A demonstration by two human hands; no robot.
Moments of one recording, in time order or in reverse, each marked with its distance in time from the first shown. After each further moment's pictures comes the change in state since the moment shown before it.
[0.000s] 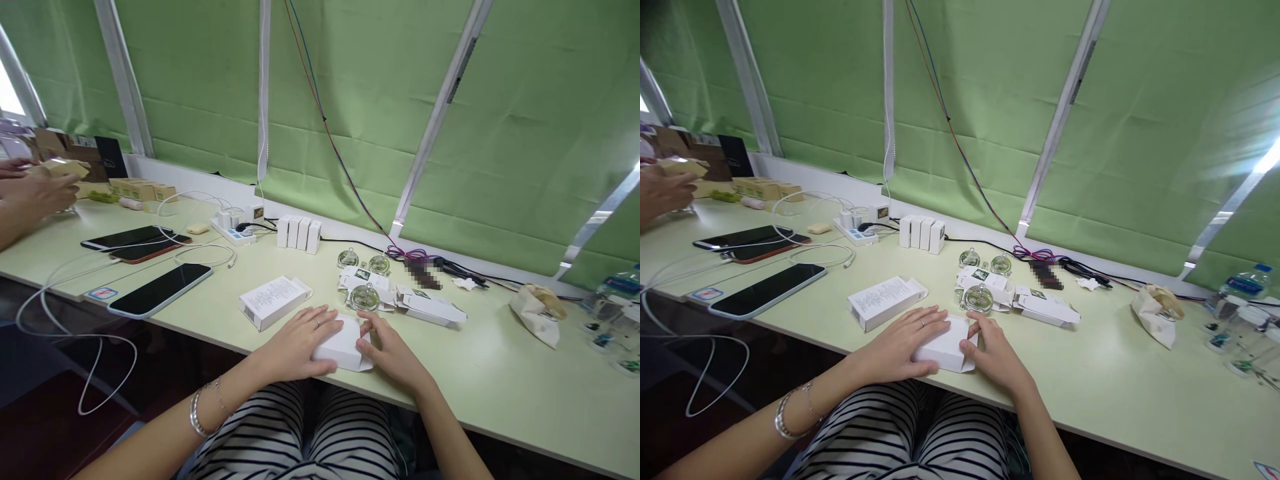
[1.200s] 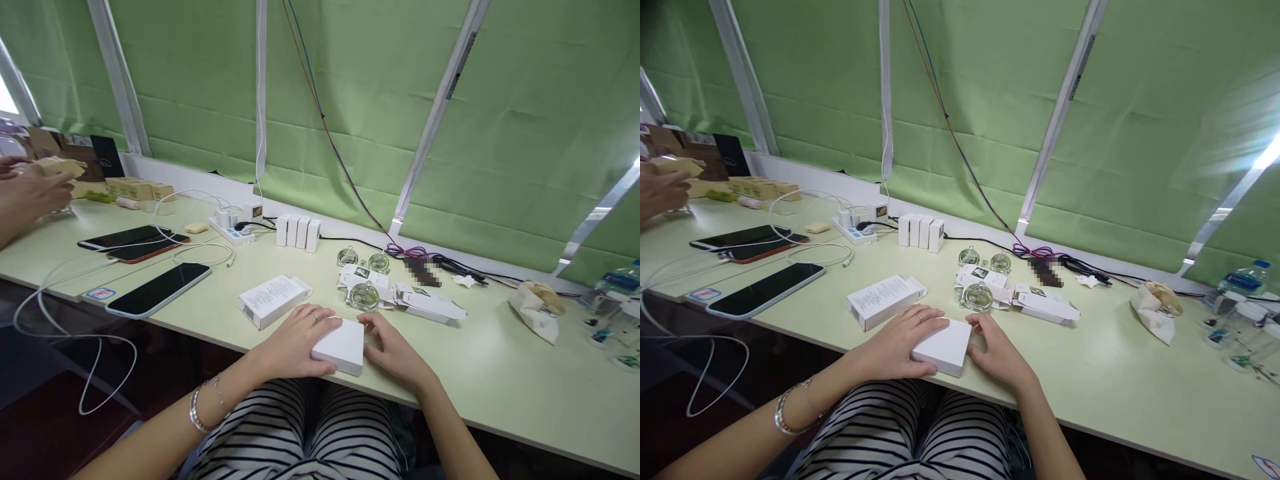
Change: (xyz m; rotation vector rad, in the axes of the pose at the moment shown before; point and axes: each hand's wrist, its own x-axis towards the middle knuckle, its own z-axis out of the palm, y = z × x) left_hand 0.001 0.001 -0.004 -0.046 0.079 0.028; right_hand -0.001 0.002 -0.002 -0.030 -0.003 -0.059
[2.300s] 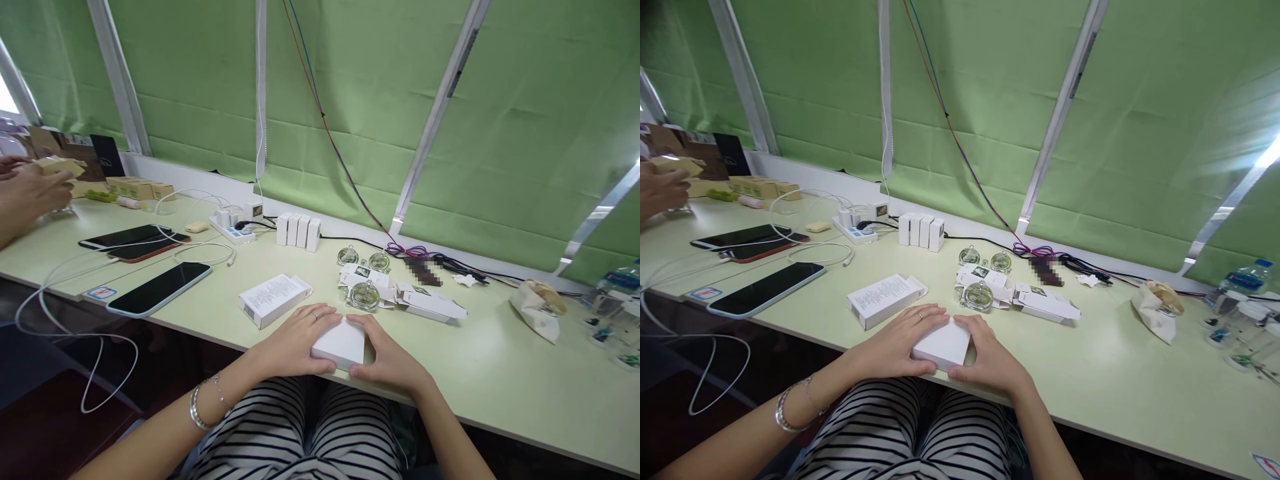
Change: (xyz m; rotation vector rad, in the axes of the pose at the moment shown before) left_hand -0.002 -0.005 0.003 -0.082 -0.046 -0.011; right_hand 0.000 -0.002 0.006 0.024 -0.145 -0.041
